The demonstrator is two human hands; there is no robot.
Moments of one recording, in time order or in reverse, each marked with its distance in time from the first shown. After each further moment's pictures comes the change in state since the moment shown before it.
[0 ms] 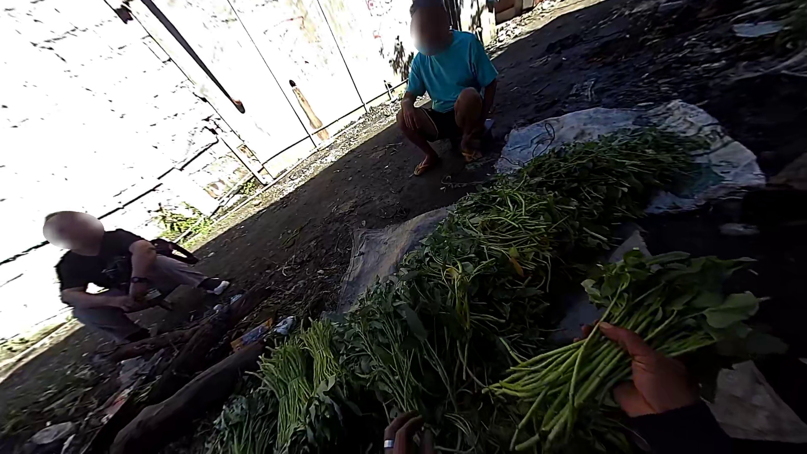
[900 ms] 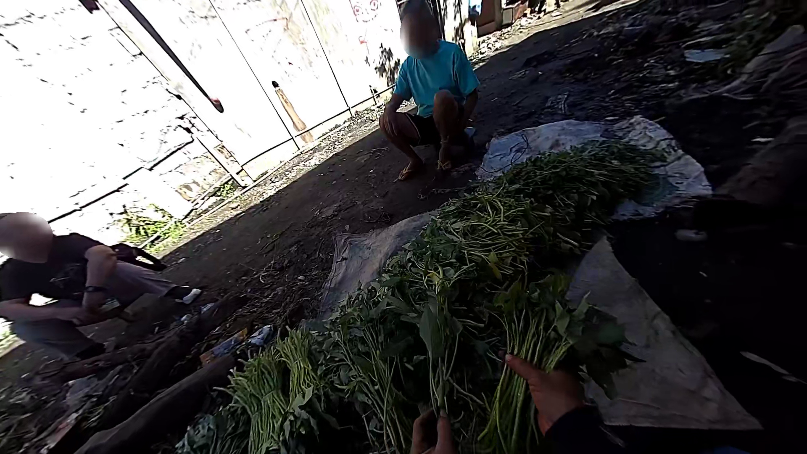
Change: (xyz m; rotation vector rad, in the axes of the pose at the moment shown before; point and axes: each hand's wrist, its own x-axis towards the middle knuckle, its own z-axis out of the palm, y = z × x) left_hand 0.002 0.020 0.091 -0.468 0.229 -0.495; right_hand -0.026 0.055 0.016 -0.440 -0.053 0.115
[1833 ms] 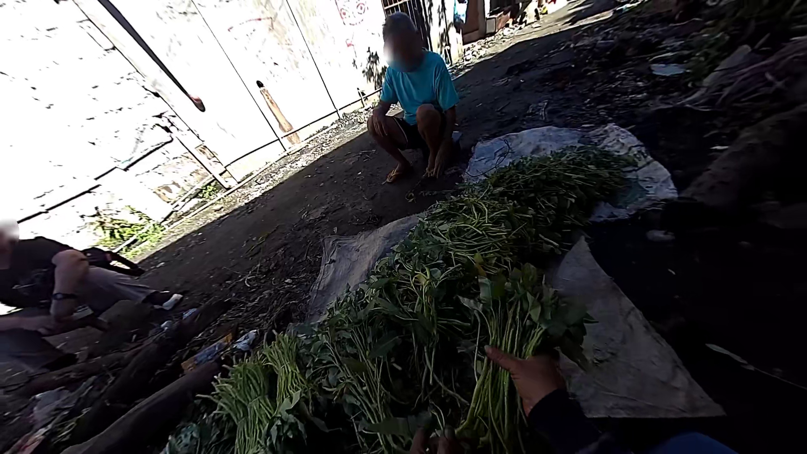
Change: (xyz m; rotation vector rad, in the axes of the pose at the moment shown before) left_hand -0.012 0.013 -0.030 0.231 -0.395 -0.202; right_hand 0.012 -0.010 -0.005 -0.223 0.035 -0.045
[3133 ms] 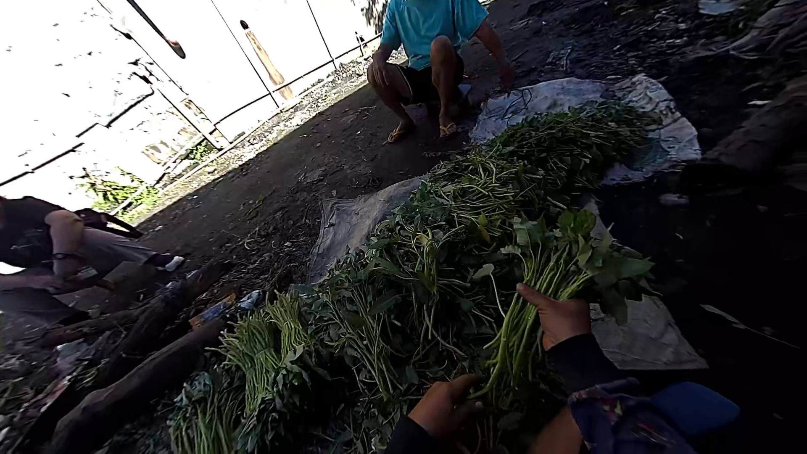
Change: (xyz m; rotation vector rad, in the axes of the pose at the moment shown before) left_hand 0.056 0.011 -0.010 0.658 -1.006 0.214; right_hand 0.028 -0.009 -0.018 0.115 0.203 -0.120
